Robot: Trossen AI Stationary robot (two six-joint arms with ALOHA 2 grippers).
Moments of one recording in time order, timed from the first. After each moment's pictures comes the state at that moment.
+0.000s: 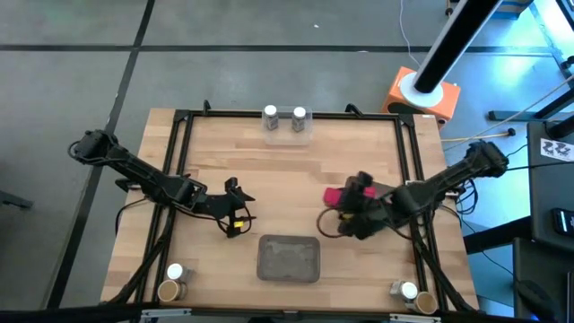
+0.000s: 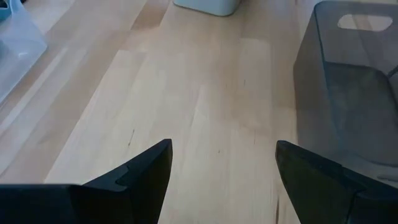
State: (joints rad) left arm -0.37 1.21 0.57 -0.05 -0.44 -0.33; right arm 0.50 1.37 1.15 -0.85 0.69 0.60
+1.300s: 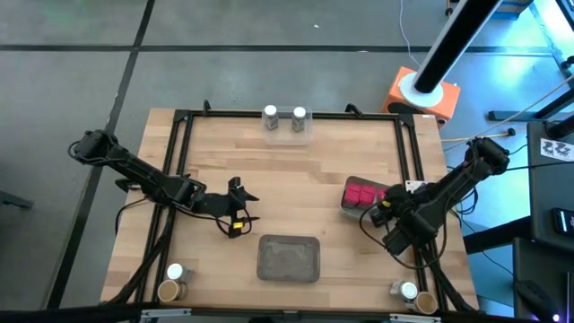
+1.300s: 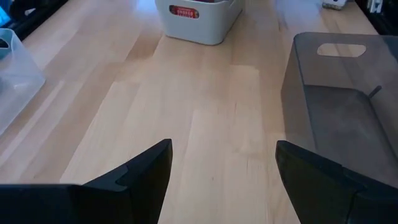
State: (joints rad) left arm -0.37 1.21 0.57 0.05 -0.43 -0.25; right arm 0.78 1.33 0.89 -1.48 0.50 1.97
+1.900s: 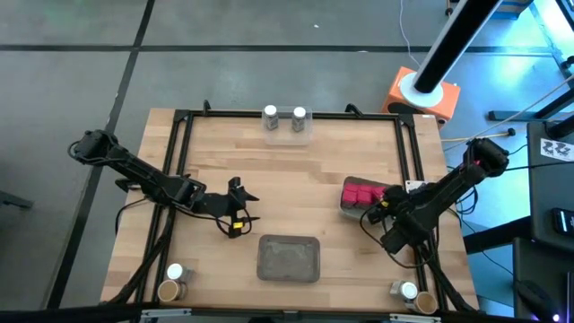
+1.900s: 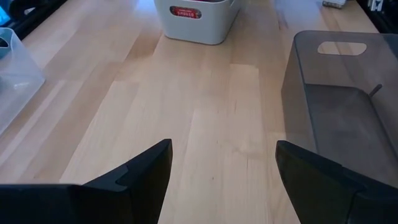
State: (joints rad) left arm -0.37 1.21 0.57 0.04 -0.43 -0.25; right arm 0.78 1.35 0.72 -1.30 0.61 2.05
